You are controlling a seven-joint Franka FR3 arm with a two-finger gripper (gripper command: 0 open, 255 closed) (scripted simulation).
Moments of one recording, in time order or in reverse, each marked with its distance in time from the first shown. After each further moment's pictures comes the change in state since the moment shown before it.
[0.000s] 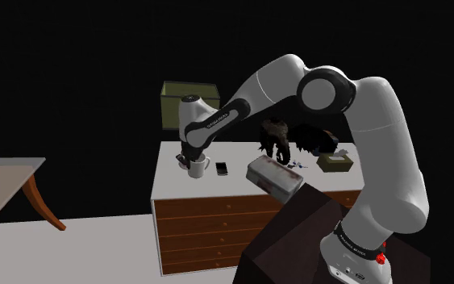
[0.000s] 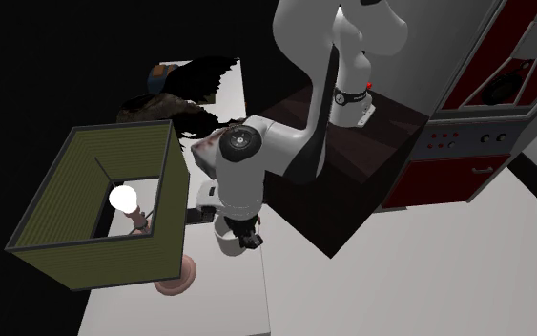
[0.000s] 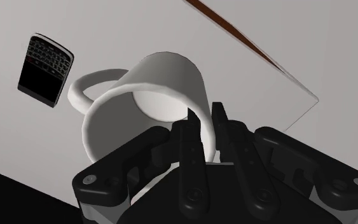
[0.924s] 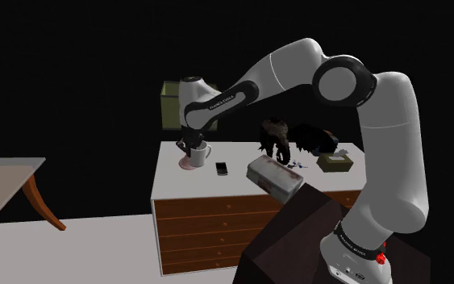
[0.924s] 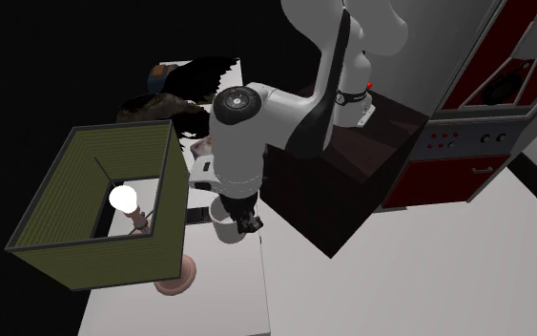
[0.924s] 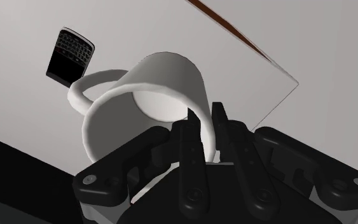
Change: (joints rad) arm -0.012 -0.123 0.019 -0.002 0.026 -0.120 -0.022
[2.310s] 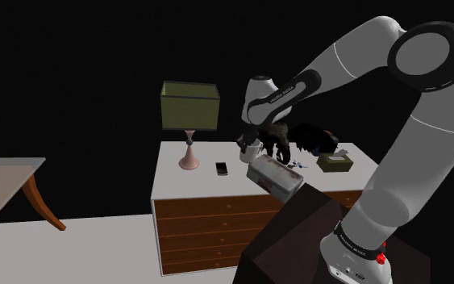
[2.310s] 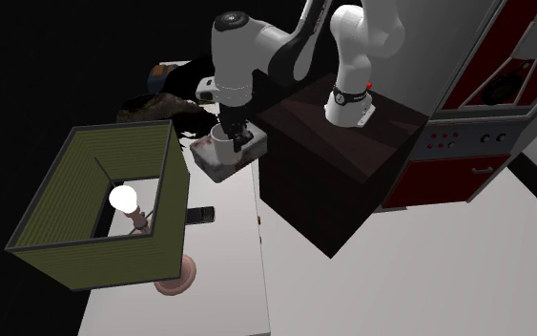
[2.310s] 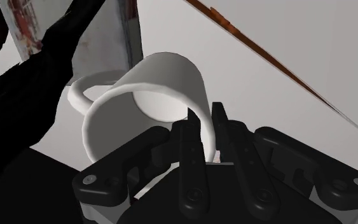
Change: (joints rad) arm -0.260 -0.484 -0.076 -0.670 0.094 0.214 -0.360
